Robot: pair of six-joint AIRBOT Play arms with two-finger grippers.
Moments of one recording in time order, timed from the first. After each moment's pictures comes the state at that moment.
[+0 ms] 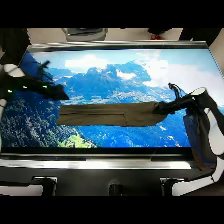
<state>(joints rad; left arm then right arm) -0.02 -1.55 1.55 1.00 -1.41 -1.38 -0.27 -1.70 1.33 -0.80 1.37 0.95</state>
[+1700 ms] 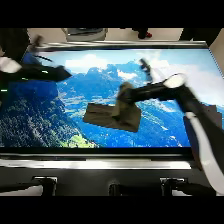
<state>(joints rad) 0.02 -1.42 1.62 0.93 -1.13 -1.37 0.25 -1.51 1.33 -0.52 1.06 1.09</state>
